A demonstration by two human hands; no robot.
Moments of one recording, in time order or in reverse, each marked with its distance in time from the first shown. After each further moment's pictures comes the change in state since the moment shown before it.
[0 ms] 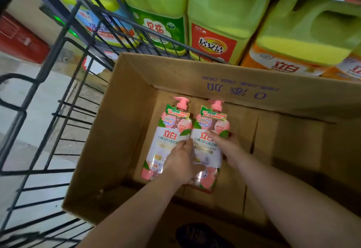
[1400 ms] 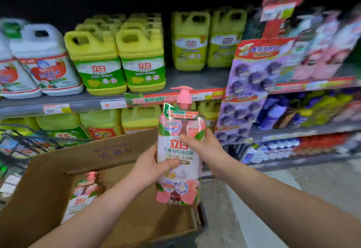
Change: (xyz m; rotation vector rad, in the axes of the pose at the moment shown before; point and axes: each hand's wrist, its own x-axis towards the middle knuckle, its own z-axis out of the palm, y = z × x) left_hand -0.223 0.301 -0.026 -0.488 -0.001 0.524; right_hand -0.340 -0.041 -0.273 0.178 0.116 -0.767
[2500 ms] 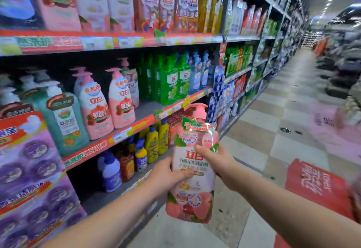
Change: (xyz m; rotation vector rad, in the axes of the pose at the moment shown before) left_hand 0.100 0.266 0.536 0.101 -0.748 0.417; right_hand -0.110 -0.063 -0.556 0.082 0.743 -0.101
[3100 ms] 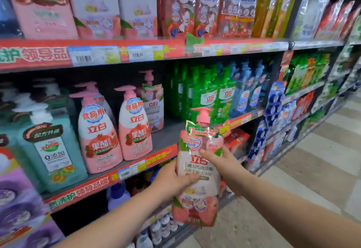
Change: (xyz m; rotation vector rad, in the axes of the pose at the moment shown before) left_hand 0.203 -0.006 -0.053 0.077 0.248 -0.065; right_hand 0.263 -0.031 0.013 -0.012 -0.265 -0.020
